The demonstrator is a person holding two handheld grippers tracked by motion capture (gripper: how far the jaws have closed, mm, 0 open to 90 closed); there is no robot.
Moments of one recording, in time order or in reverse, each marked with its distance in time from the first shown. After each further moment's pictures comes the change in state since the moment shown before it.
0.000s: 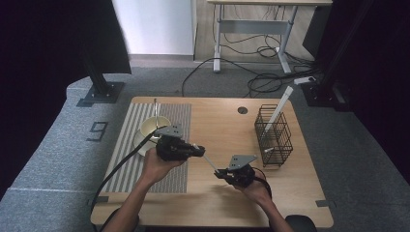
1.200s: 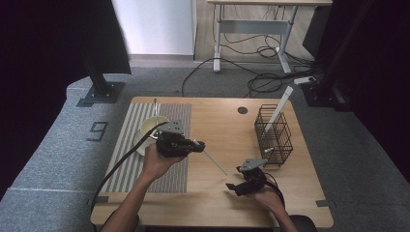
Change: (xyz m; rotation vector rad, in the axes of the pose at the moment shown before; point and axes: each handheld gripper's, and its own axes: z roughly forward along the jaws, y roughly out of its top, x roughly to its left) left arm -0.003 0.012 -0.002 0.023 0.047 0.023; right arm -0.012 -0.046 -0.011 0.120 -0.119 0.194
